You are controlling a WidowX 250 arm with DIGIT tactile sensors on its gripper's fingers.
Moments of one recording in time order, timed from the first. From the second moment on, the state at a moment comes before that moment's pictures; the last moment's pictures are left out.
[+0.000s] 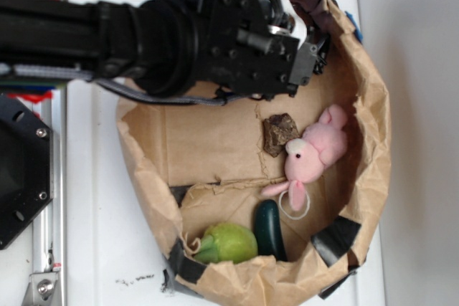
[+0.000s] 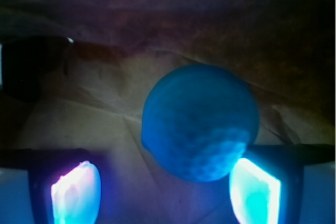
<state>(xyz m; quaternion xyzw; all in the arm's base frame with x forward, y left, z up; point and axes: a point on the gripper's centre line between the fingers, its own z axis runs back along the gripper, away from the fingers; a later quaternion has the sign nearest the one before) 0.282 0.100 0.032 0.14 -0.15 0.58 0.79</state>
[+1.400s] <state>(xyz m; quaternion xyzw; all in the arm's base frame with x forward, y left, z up) 0.285 0.110 0.029 0.16 -0.16 0.60 0.77</state>
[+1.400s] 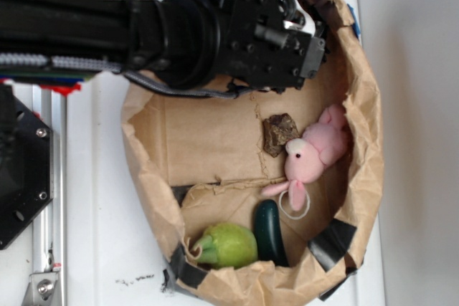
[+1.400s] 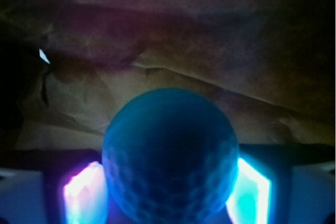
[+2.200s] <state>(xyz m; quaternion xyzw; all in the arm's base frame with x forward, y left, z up) 0.289 0.096 0.037 0.12 -0.16 0.52 0.83</state>
